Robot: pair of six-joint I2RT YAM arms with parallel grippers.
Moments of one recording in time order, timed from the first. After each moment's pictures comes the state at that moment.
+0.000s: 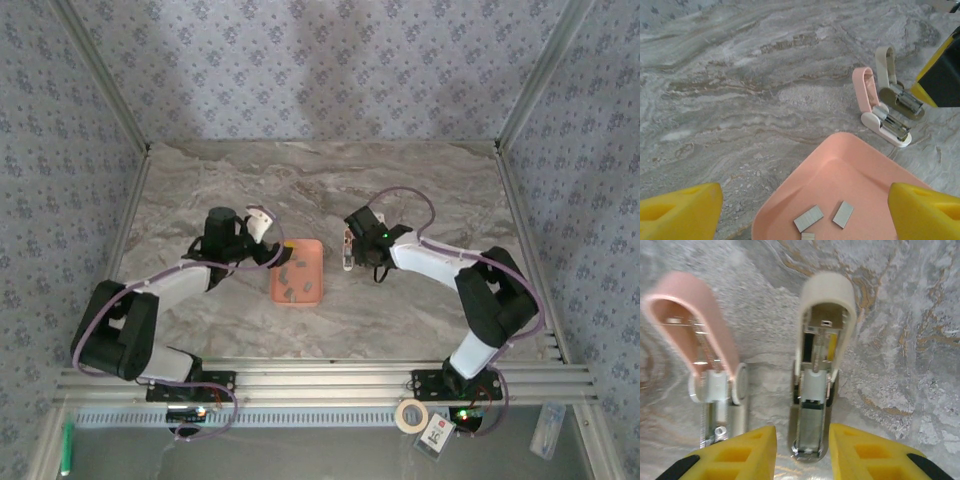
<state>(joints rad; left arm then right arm) -0.36 1.39 0.62 0.27 0.50 0.18 0.65 1.63 1.01 -0.48 0.27 0.53</state>
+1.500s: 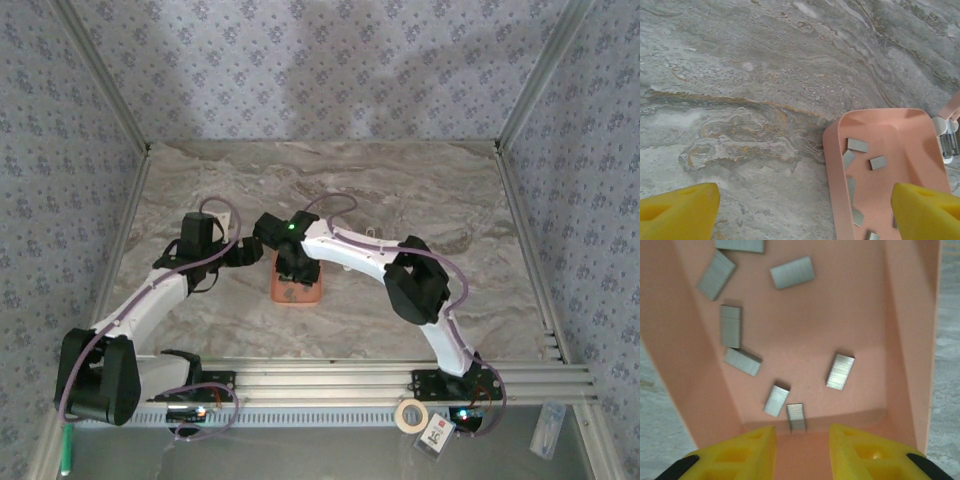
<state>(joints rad) -0.24 1.17 0.65 -0.26 0.24 -0.32 1.00 2.14 1.83 -1.14 0.02 1.19</state>
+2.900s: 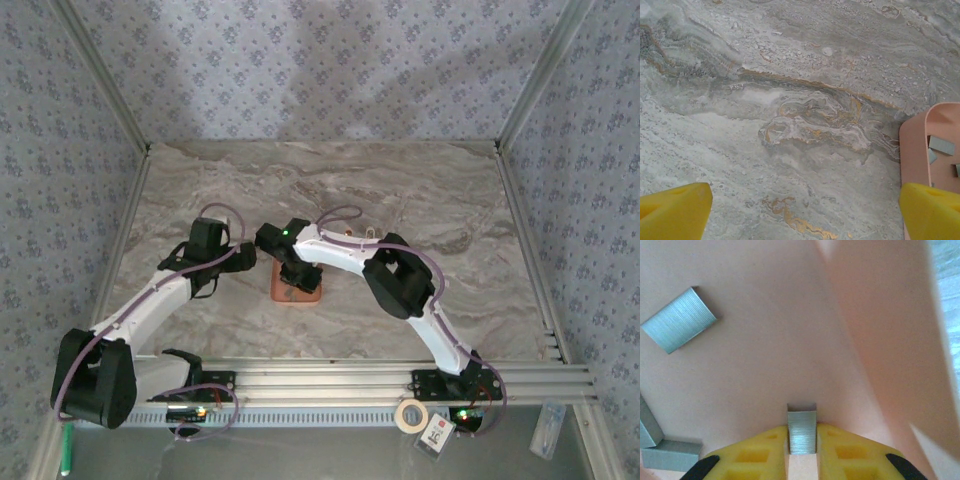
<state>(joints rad) -0.31 1.16 0.65 -0.36 -0.07 -0.35 0.98 2.27 1.82 -1.12 0.06 1.43</state>
